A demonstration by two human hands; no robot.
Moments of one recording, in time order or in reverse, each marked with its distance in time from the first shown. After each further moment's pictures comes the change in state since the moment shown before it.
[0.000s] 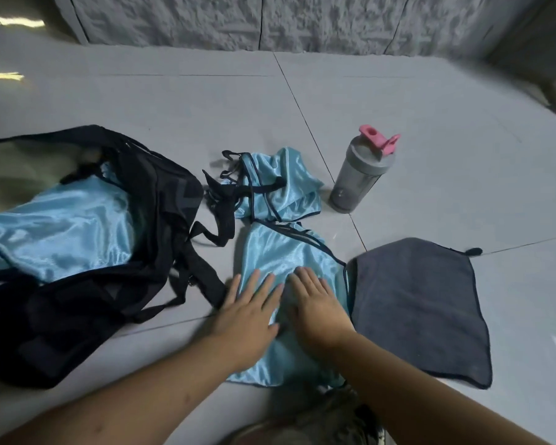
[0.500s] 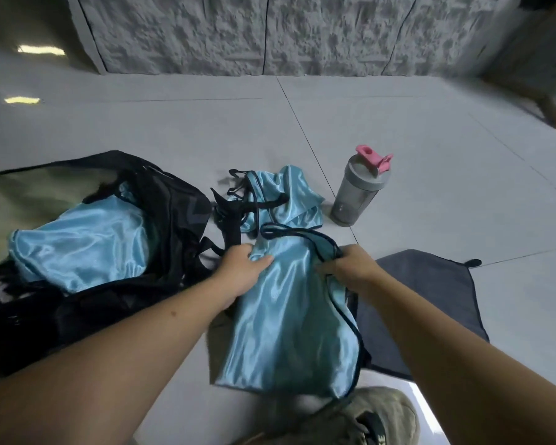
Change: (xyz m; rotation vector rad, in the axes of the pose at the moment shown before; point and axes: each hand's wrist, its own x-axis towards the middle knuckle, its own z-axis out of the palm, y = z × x) left_hand 0.043 -0.048 -0.093 -1.223 0.155 -0.543; right_hand 0.039 0.025 -0.110 0.738 0.046 0.479
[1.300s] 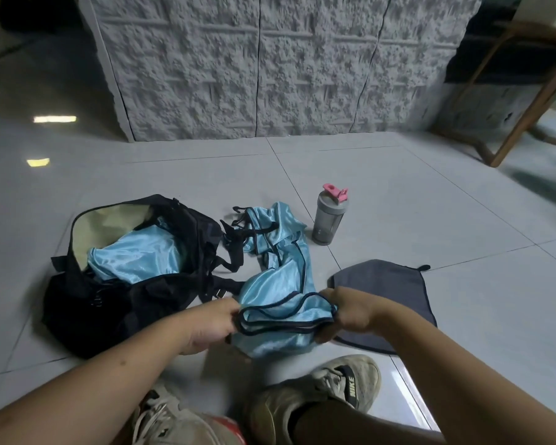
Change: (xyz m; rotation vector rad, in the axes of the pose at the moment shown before) left_hand -0.194 0.008 -0.070 -0.049 -0.624 0.080; right_hand -0.189 -0.009 -0.045 -0.287 -0.458 -0.275
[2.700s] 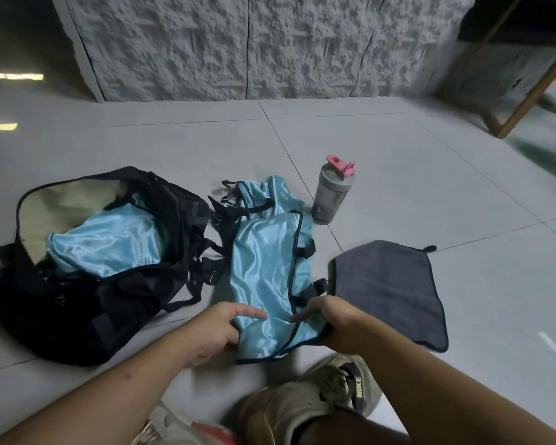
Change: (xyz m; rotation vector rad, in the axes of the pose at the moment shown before) left_hand 0.074 -0.081 -0.014 -0.025 0.107 -0.101; right_hand 0.084 0.048 0.061 1.099 0.129 0.464
